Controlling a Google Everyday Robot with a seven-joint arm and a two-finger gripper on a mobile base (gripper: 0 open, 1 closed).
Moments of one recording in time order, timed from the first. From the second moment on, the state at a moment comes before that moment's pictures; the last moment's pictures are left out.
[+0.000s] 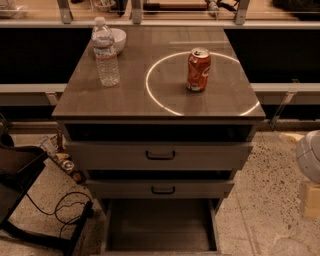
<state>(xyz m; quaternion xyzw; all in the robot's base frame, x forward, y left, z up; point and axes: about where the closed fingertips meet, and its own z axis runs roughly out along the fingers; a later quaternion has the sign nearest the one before) 0.401 -0.324 0.786 -0.68 0.72 -0.12 0.07</state>
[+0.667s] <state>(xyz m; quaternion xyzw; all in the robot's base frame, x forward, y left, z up) 0.378 -0.302 0.701 -0.68 0.71 -0.12 0.10</state>
